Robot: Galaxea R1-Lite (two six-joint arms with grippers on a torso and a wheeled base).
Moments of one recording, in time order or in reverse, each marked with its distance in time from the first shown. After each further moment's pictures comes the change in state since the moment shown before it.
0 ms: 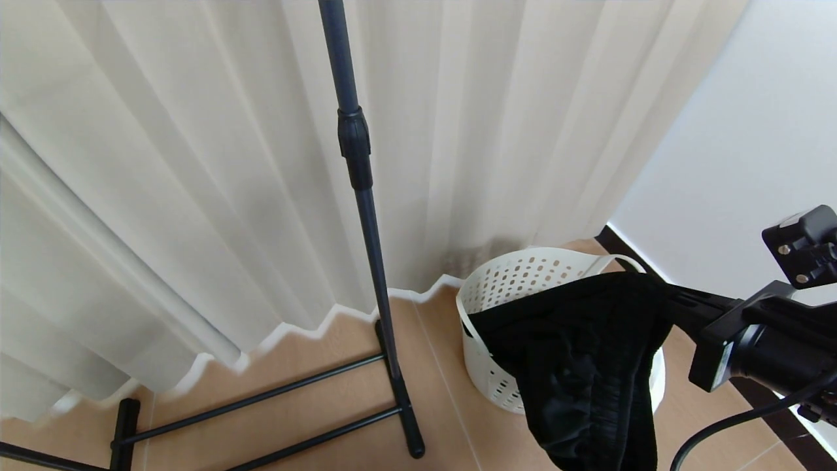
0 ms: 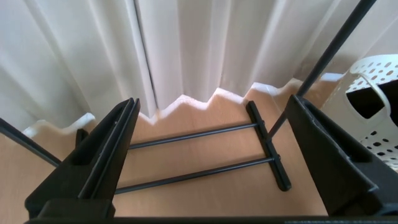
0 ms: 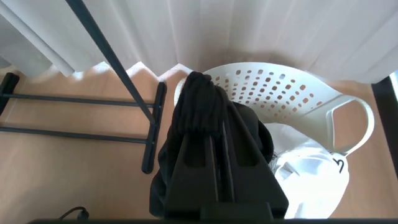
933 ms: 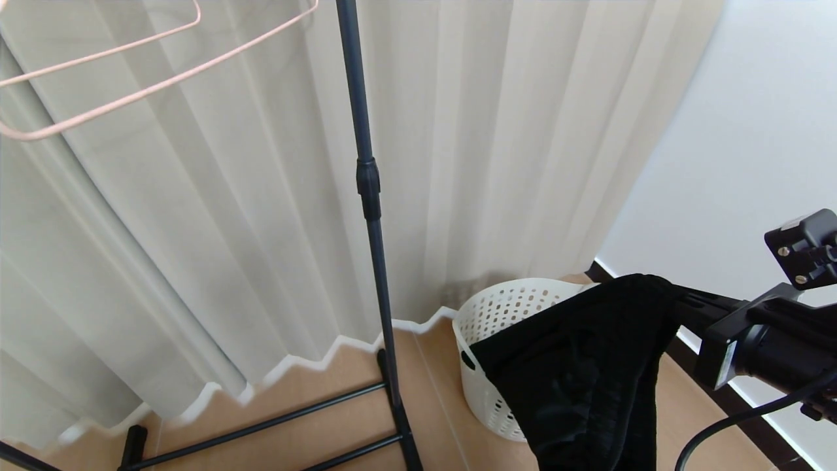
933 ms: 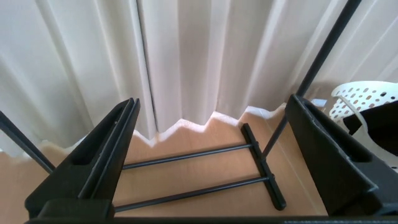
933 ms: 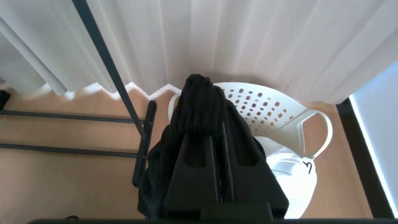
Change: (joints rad) left arm 0.000 0.000 0.000 0.000 0.000 0.000; right arm -0.050 0.000 0.015 -0.007 0.007 -0.008
